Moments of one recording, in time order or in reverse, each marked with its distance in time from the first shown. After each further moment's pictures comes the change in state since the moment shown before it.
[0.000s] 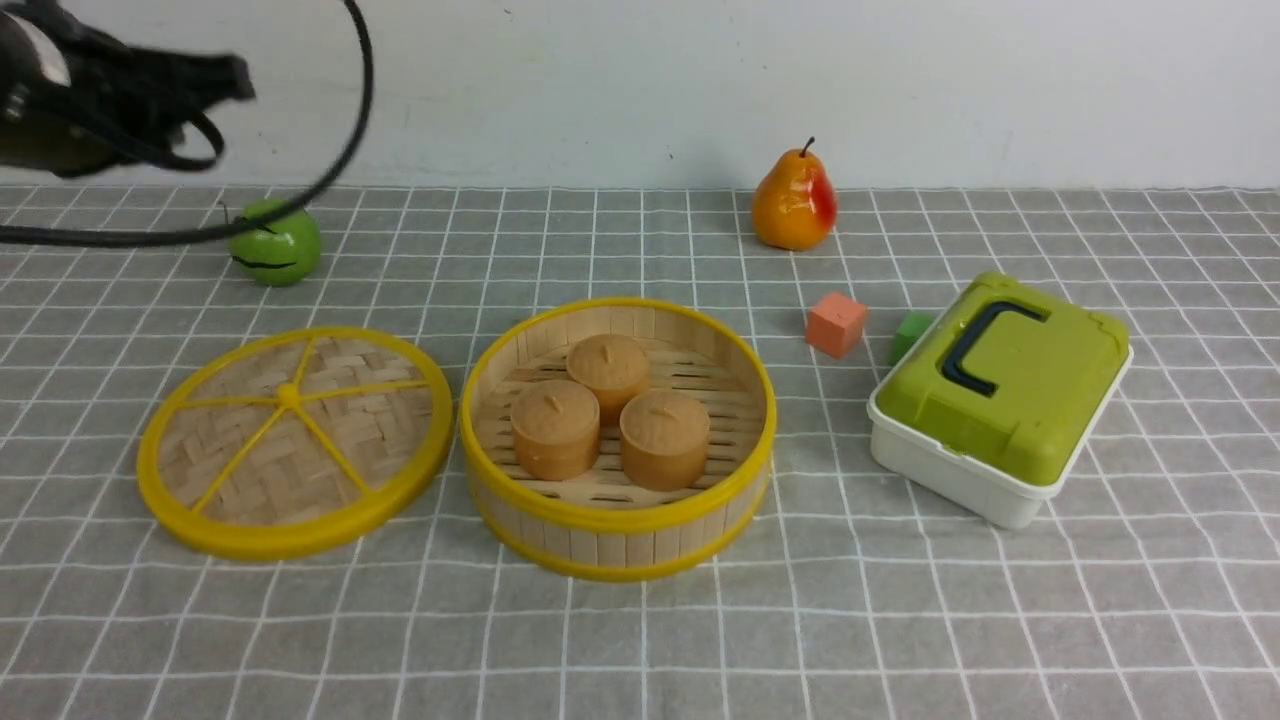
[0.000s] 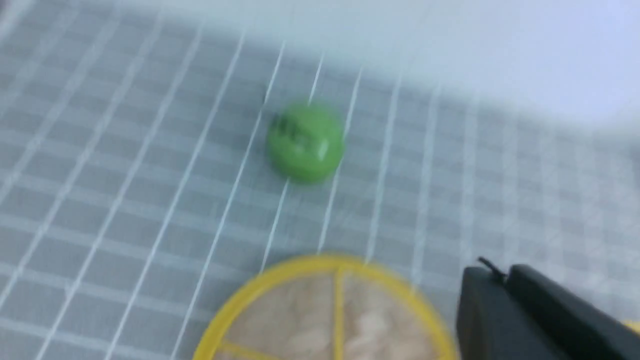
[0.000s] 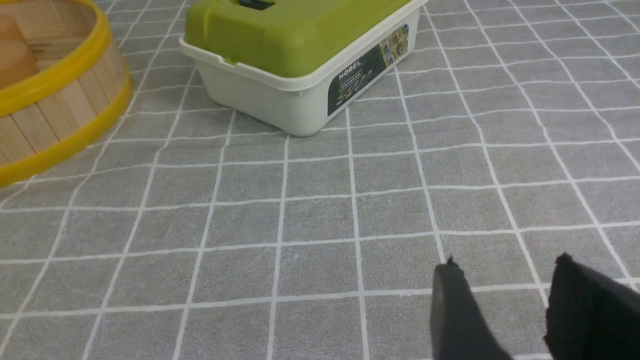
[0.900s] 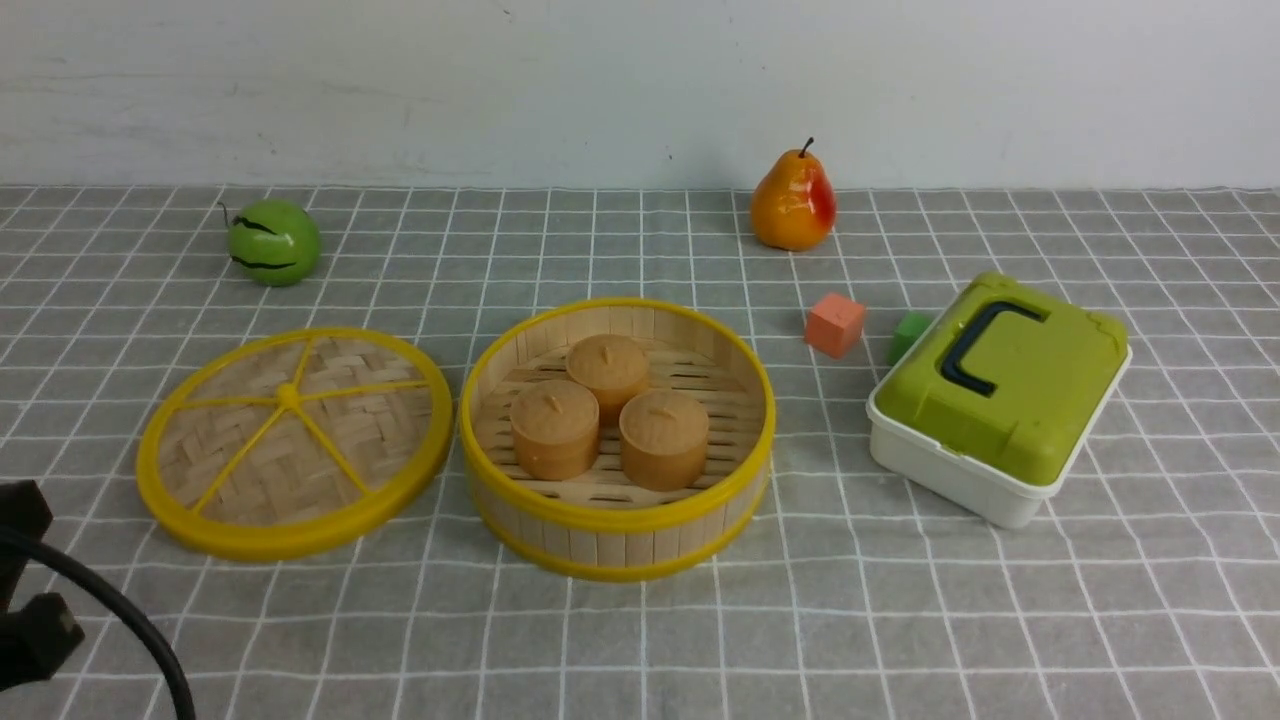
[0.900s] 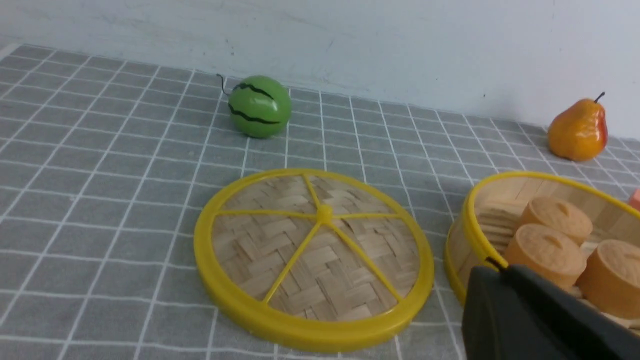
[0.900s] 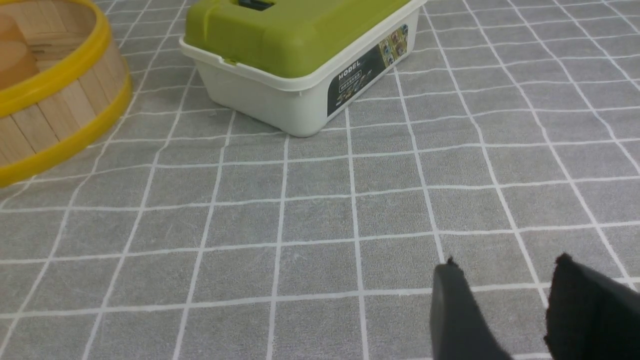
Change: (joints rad) right arm 0.000 0.000 0.000 0.000 0.000 0.000; left arm 0.000 -0.846 1.021 0.039 -0.419 0.025
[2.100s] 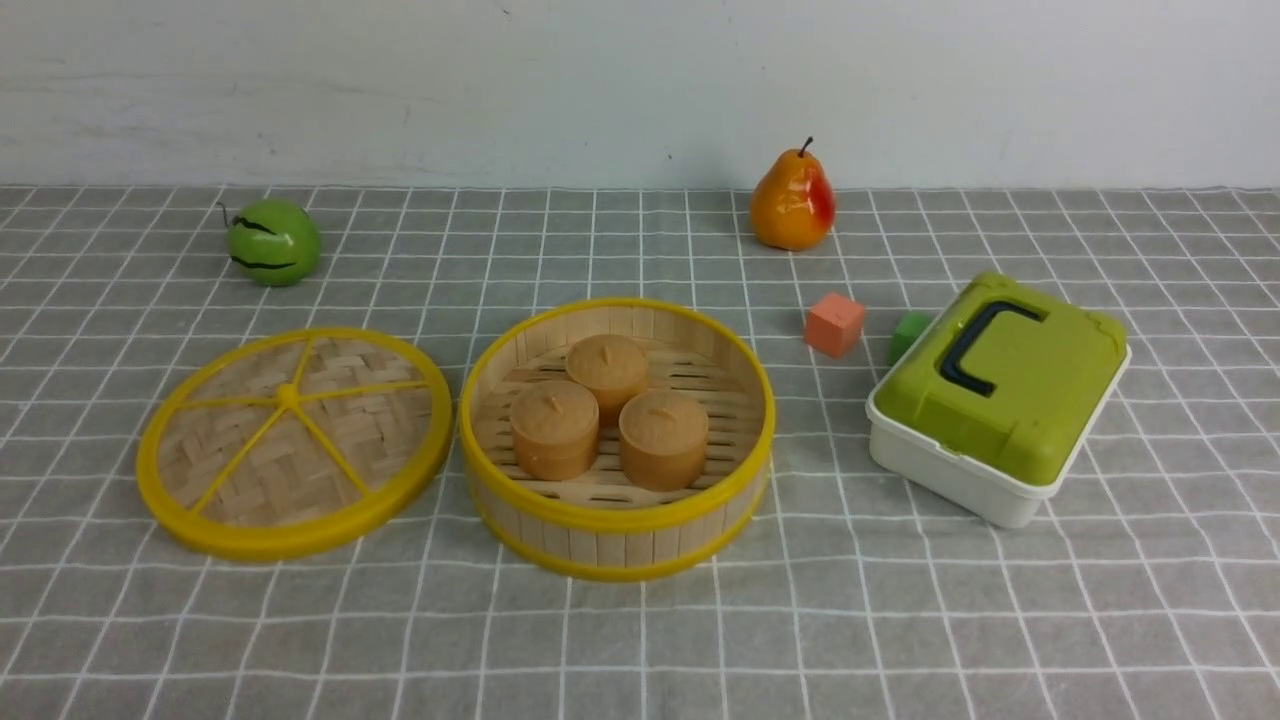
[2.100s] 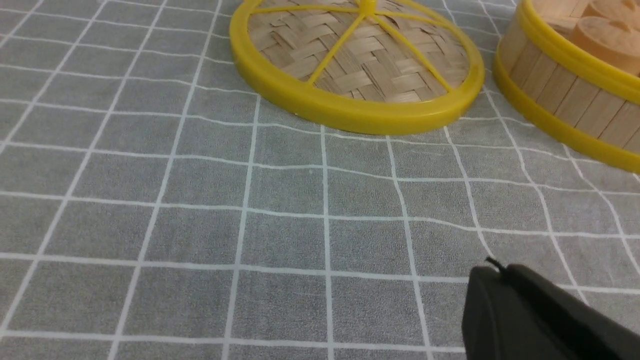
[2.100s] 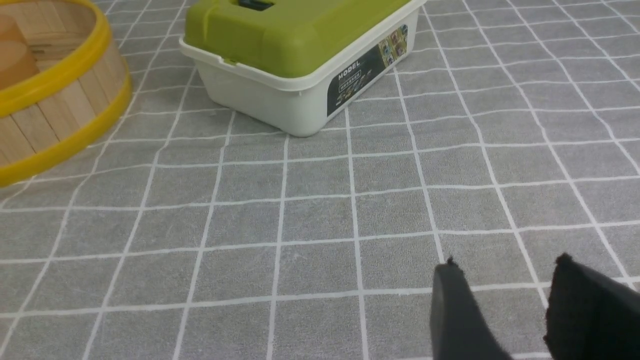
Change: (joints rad) right arm 0.000 0.000 0.000 0.000 0.000 0.000; left arm -0.001 -0.527 0.290 -0.279 0.373 0.322
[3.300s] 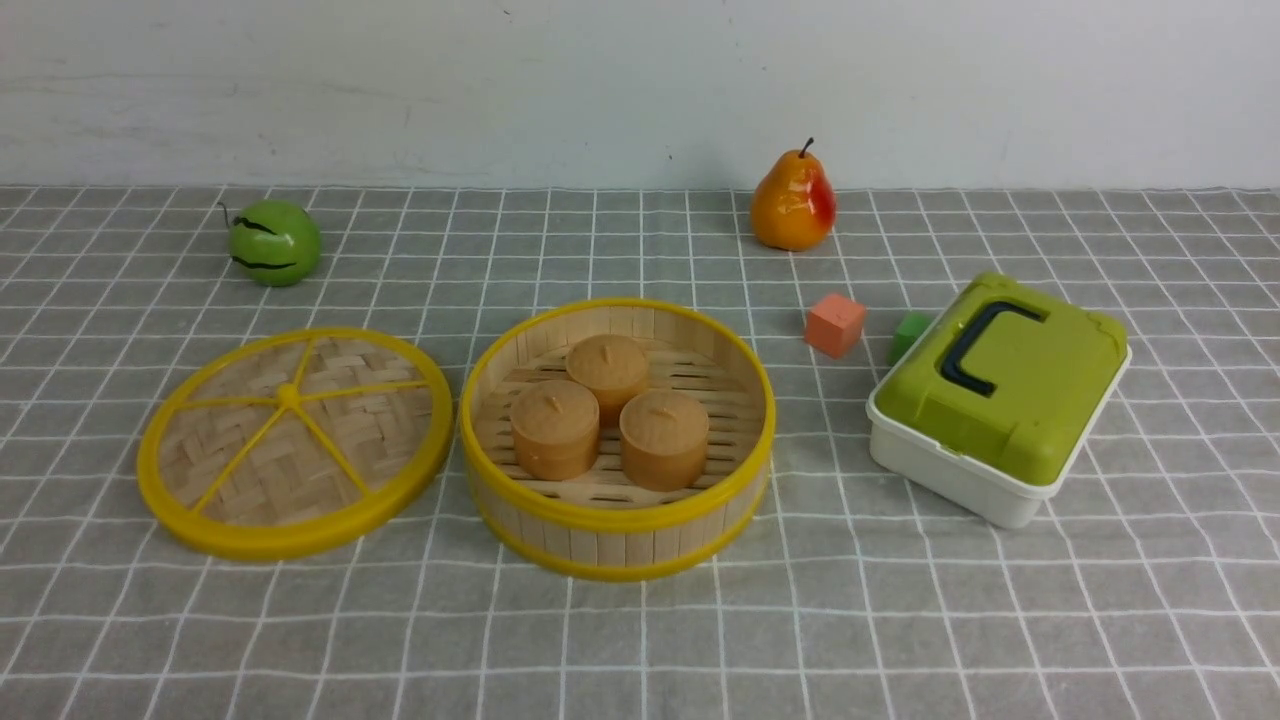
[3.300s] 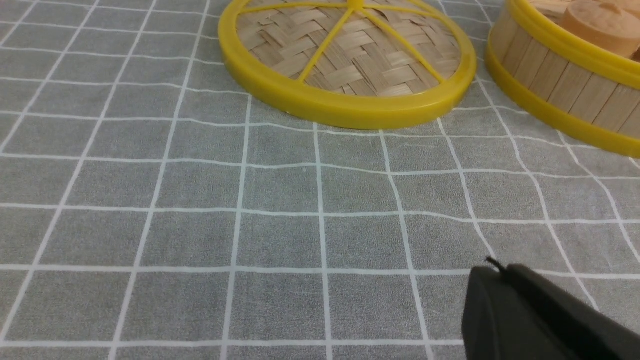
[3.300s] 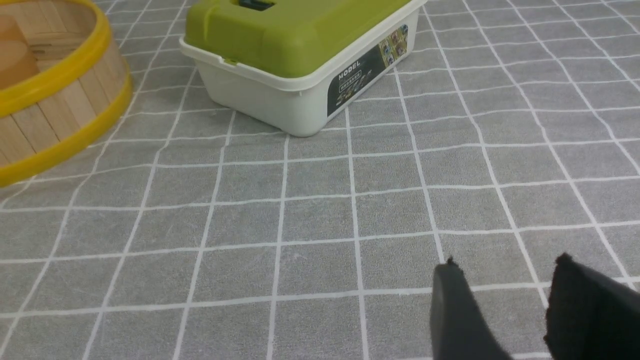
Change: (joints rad) right arm 0.000 0.000 0.000 0.000 0.000 0.000; left arm 0.000 0.000 0.000 -0.028 0.005 0.053
